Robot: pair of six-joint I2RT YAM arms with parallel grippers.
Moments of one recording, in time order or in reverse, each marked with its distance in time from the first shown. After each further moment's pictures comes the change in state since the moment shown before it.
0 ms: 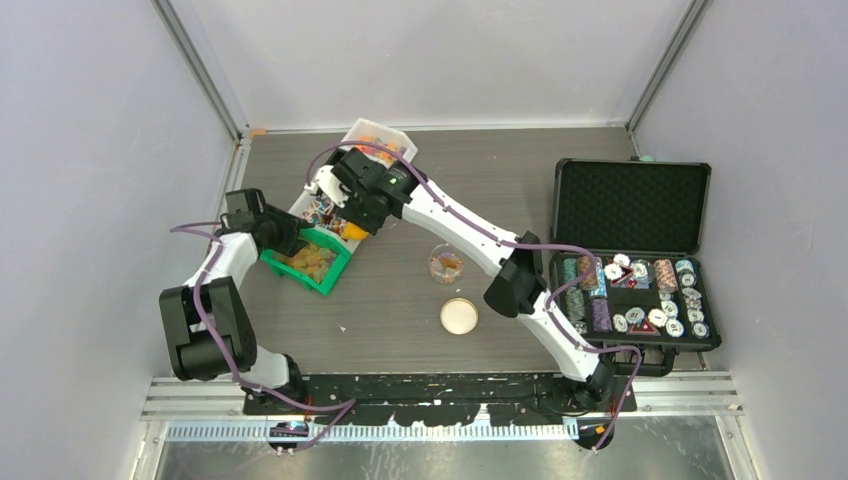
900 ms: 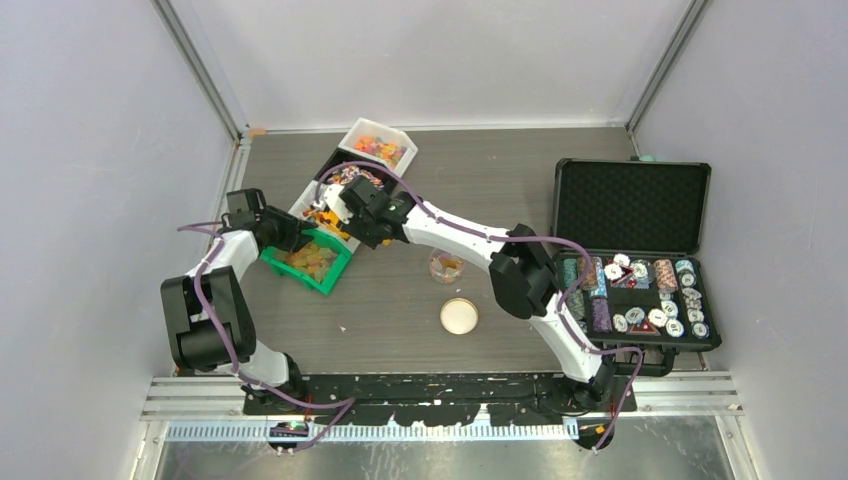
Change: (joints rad) left arm 0.004 0.063 0.000 0.066 0.090 -0.016; right arm 0.000 -0.096 -0.511 0.494 0.039 0.030
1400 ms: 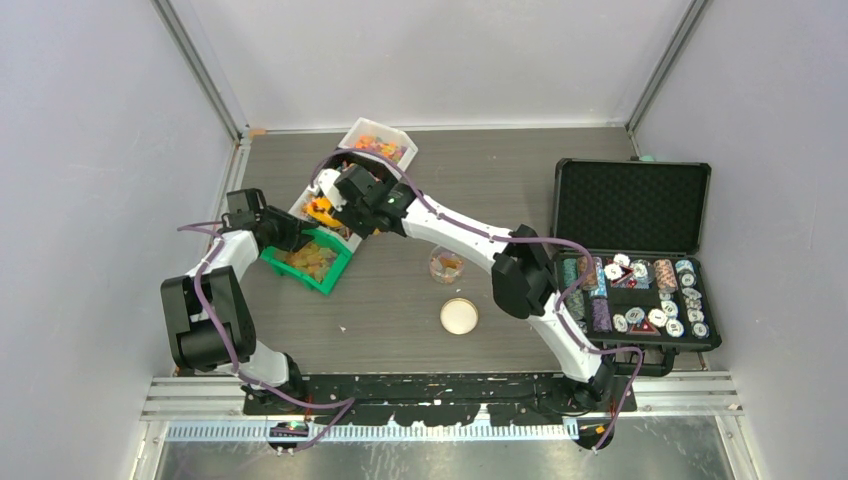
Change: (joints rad) left arm 0.000 0.000 0.000 0.002 0.003 0.002; right arm 0.000 0.006 0.071 0.010 0.000 0.058
